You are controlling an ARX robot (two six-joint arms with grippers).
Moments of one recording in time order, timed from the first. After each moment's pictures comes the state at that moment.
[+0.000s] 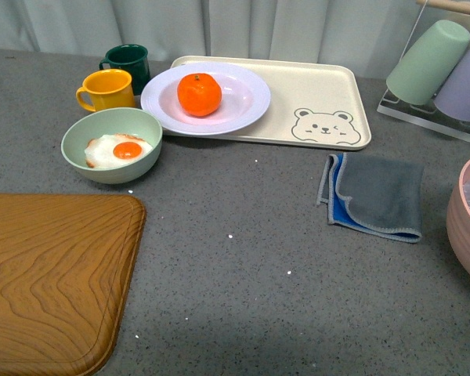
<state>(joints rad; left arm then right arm) 0.00 0.00 0.02 0.00 0.00 0.00 0.00 0.67 0.01 0.65 0.00 0.00</state>
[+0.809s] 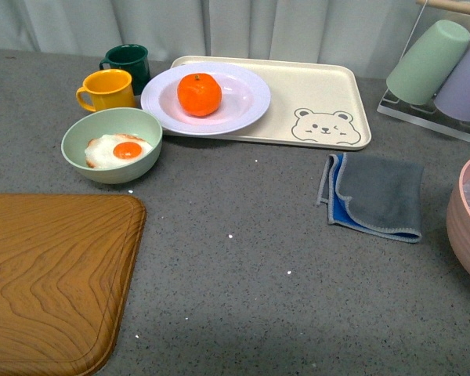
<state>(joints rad) 0.00 0.00 0.02 0.00 0.00 0.00 0.00 0.28 0.01 0.28 0.00 0.00</state>
